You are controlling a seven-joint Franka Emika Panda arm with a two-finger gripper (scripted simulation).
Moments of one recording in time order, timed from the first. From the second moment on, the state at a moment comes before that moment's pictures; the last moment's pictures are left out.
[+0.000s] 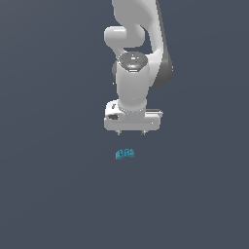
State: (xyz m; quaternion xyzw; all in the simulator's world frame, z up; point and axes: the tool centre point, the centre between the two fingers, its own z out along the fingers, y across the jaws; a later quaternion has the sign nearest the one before) arm 0.010 0.029 0.185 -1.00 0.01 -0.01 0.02
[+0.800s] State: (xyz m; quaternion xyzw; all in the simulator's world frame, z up) arm 0.012 0.028 0.177 -1.00 0.06 -0.01 0.02
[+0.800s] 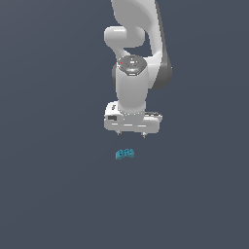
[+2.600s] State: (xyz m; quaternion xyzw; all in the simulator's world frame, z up) arm 0.023 0.012 0.098 -0.86 0.51 0.00 0.01
